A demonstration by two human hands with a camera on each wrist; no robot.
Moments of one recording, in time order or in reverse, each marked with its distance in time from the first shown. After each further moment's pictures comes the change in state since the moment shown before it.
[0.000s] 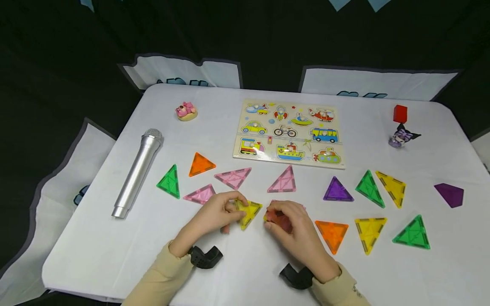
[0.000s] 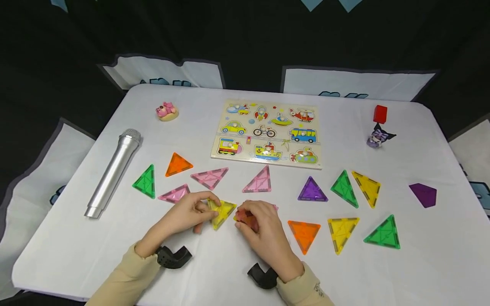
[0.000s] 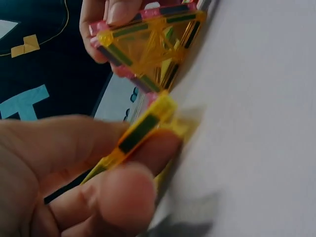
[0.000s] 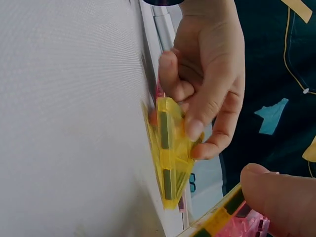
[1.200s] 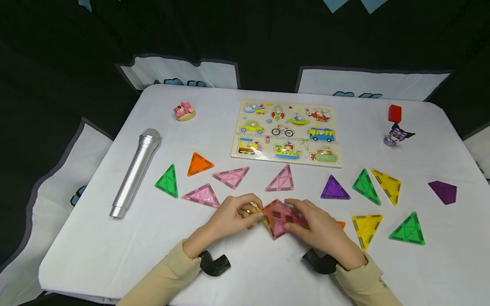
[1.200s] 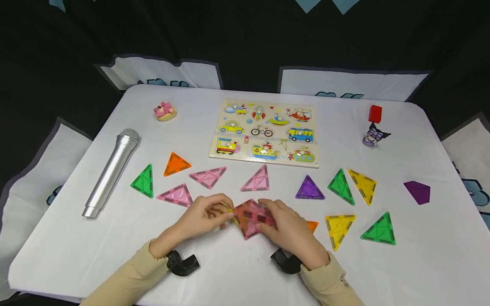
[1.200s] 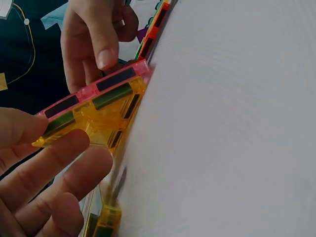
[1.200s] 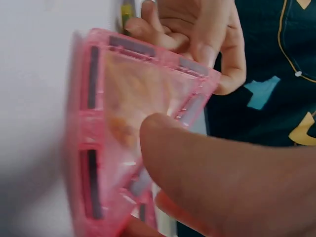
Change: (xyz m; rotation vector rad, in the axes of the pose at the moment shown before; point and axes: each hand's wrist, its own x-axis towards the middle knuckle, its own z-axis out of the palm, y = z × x) left_hand 0.013 0.000 0.032 -0.065 0.008 0.331; right_hand 0.001 0.018 -0.043 -0.267 -0.302 0.114
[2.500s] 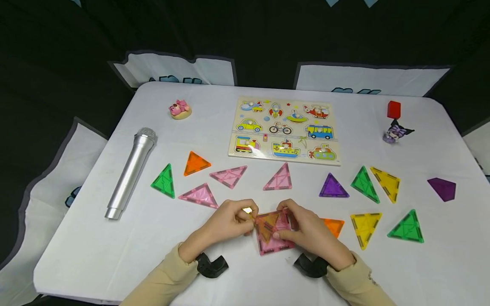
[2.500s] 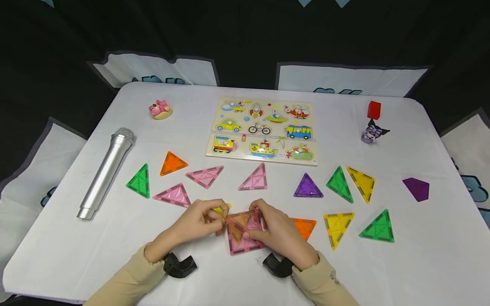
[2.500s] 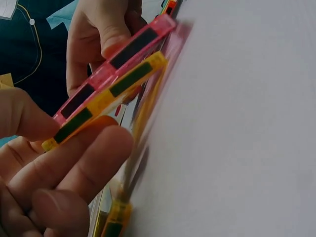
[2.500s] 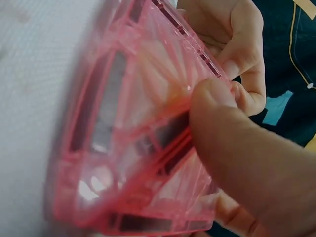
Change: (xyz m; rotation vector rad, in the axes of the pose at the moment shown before) left_hand -0.006 0.001 0.000 0.007 -0.076 -0.011; right_hand 0.005 0.000 0.015 0.198 -0.069 0.003
